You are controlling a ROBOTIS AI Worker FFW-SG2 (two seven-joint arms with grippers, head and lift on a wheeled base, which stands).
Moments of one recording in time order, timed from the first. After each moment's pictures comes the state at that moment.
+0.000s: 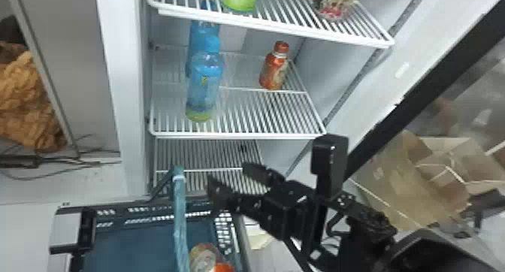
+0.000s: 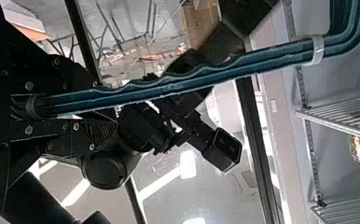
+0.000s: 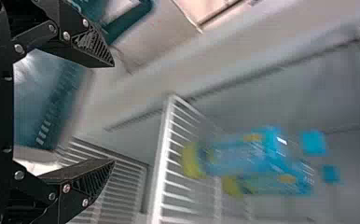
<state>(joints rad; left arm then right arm) 0.49 0.22 -0.13 -2.19 1.22 1.21 -0.61 0.59 -0.20 -0.05 -2.61 -0.33 0.98 0.28</state>
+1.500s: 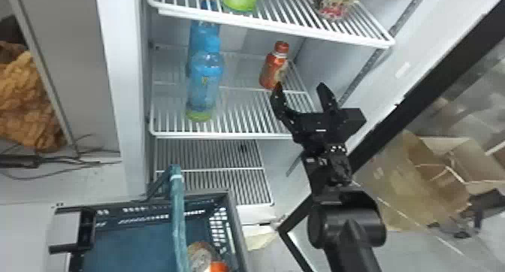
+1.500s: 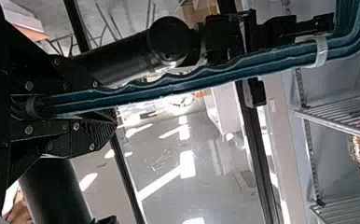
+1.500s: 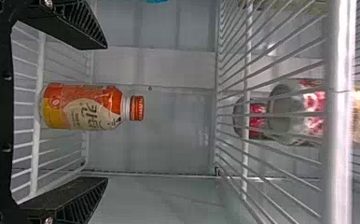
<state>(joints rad) 0.49 0.22 -0.13 -2.19 1.22 1.21 -0.61 0.08 -0.16 -0.11 -1.55 -0.13 -0.25 0.14</state>
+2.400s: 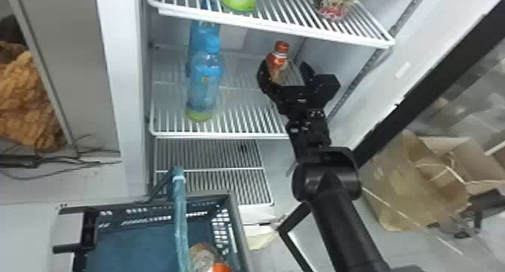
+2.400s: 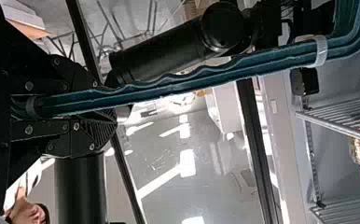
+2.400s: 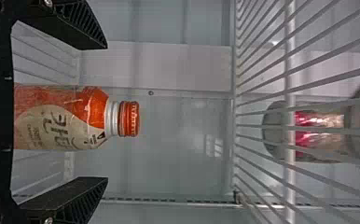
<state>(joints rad) 0.48 0.22 -0.14 -2.17 1.22 1.21 -0.61 -0.23 -0.19 0.01 -1.16 -0.17 -0.30 0.12</state>
